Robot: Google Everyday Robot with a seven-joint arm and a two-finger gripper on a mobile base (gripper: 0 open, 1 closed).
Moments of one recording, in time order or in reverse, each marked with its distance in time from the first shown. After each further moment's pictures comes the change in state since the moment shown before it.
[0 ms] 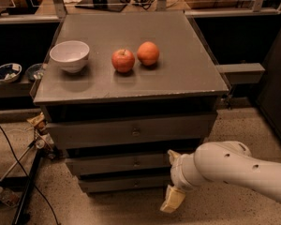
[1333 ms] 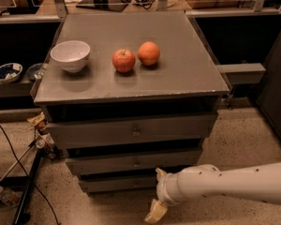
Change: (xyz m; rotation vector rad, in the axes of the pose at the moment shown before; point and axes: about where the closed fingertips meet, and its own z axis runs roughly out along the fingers) arm 0.018 0.027 0.124 -0.052 -0.080 0.092
